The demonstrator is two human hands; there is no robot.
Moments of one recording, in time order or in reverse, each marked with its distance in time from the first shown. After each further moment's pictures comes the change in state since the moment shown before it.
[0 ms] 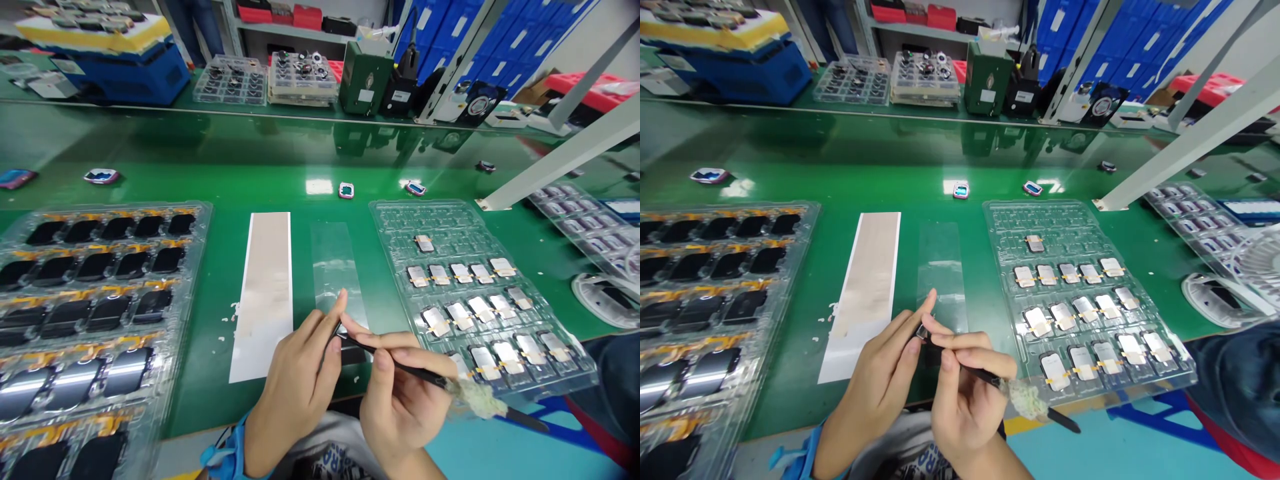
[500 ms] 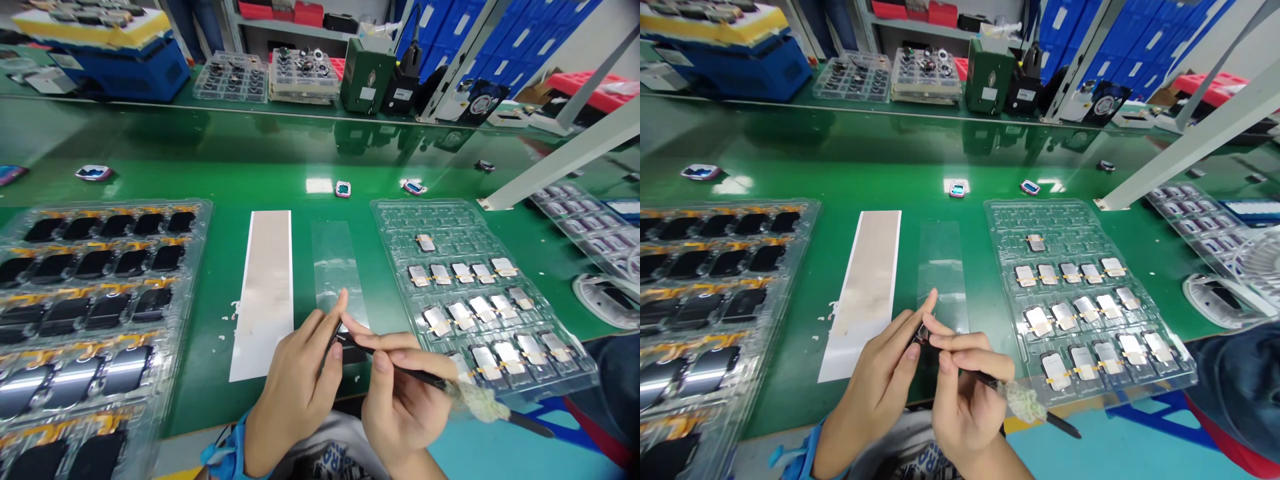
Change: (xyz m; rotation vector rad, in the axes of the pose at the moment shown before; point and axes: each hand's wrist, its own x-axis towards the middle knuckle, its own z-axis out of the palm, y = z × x) left_hand -0.002 -0.002 0.001 -0.024 -0.006 0.021; right_hand 0.004 0.002 -0.002 0.016 -0.063 -0.062
